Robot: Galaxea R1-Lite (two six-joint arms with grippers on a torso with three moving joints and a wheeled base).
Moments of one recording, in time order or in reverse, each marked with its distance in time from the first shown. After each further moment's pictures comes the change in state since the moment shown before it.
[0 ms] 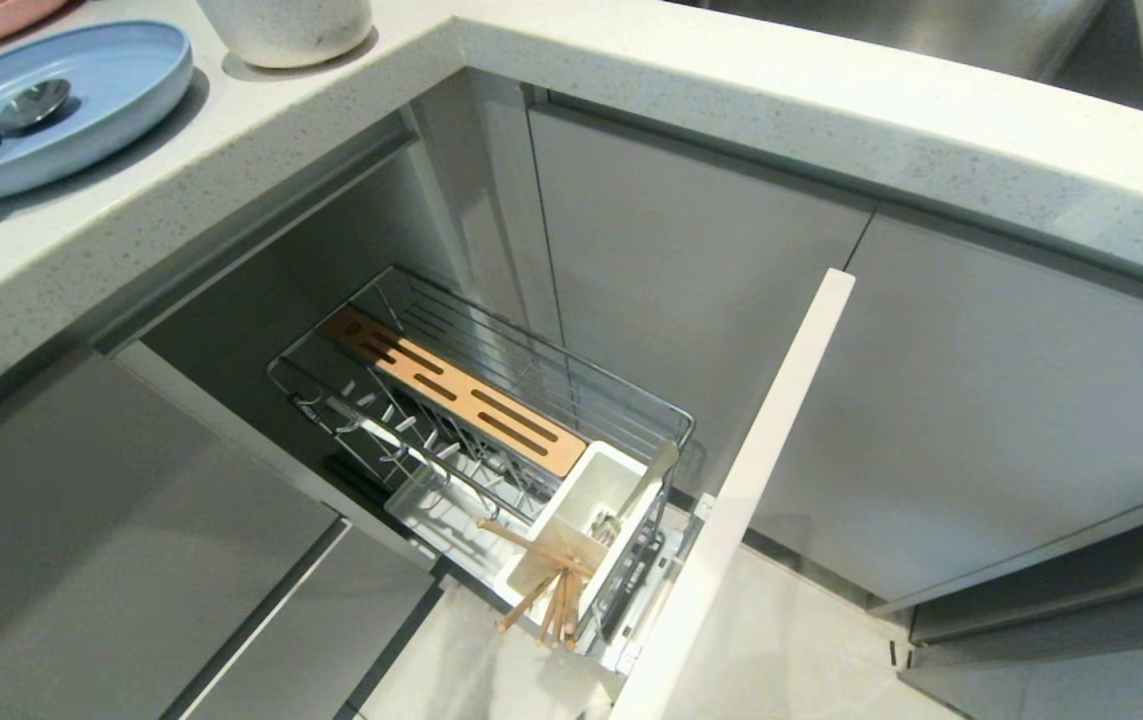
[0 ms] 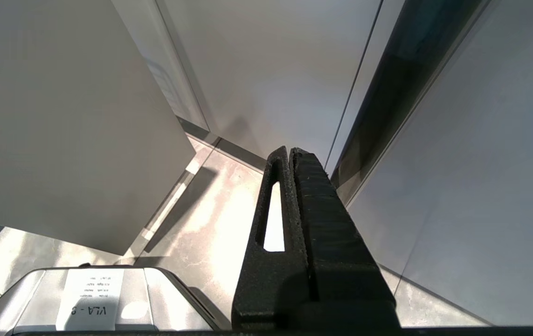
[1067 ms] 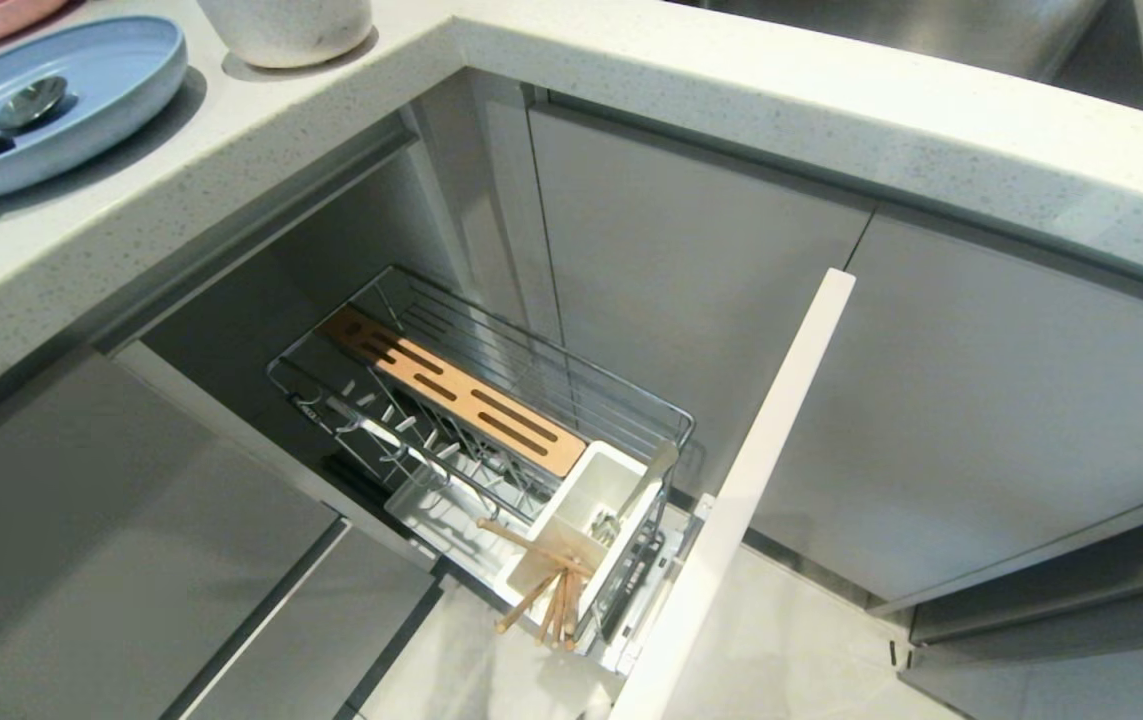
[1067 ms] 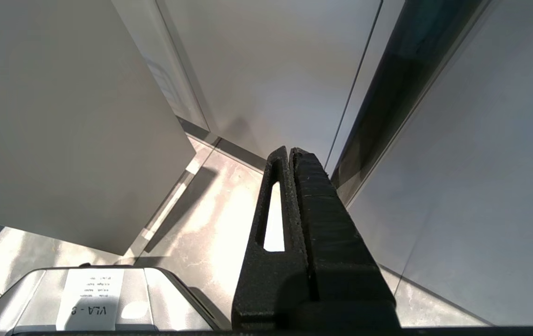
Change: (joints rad) left arm -0.002 0.027 -0.001 -0.004 0.010 0.002; right arm 0.000 0.000 0.000 0.000 0.000 0.000
